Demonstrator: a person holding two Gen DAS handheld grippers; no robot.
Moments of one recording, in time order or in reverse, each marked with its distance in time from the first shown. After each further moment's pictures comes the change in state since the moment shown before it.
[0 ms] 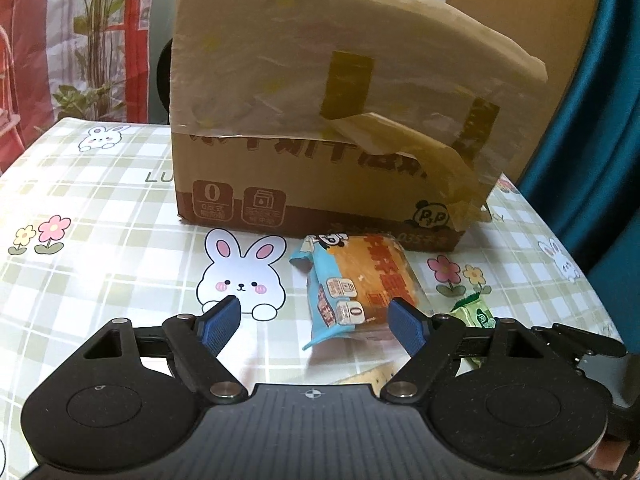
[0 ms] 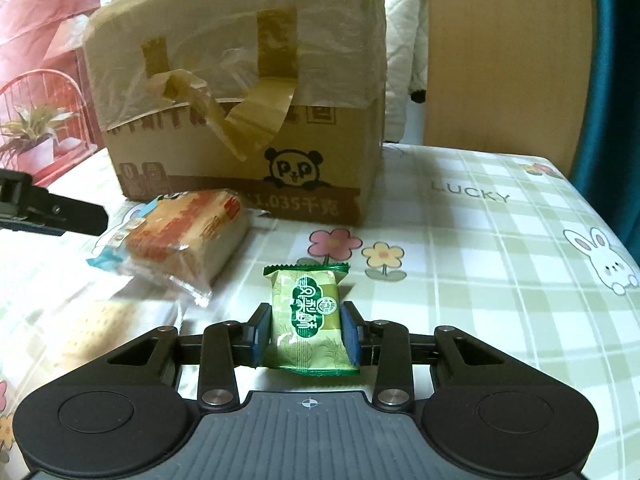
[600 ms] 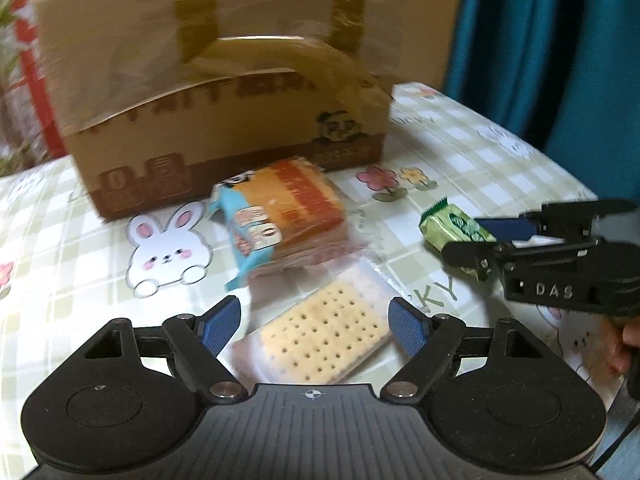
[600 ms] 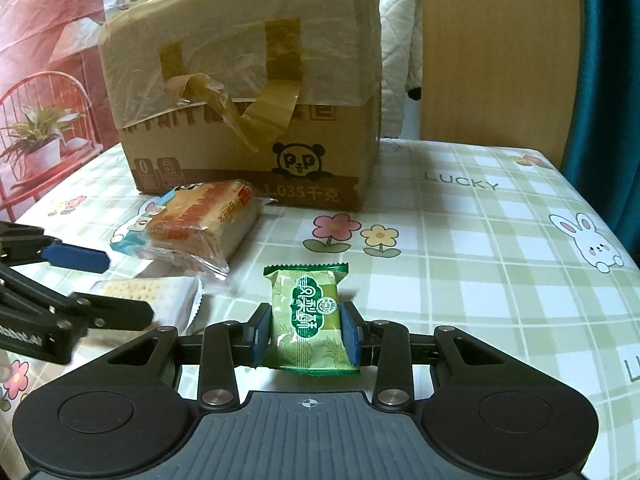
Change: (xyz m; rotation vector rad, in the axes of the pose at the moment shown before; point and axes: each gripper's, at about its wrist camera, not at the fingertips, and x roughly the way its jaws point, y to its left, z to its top) left arm 0.017 -0.034 -0.042 0.356 0.070 -0.120; right arm -0.022 -0.002 -0.009 0.023 0.010 0.000
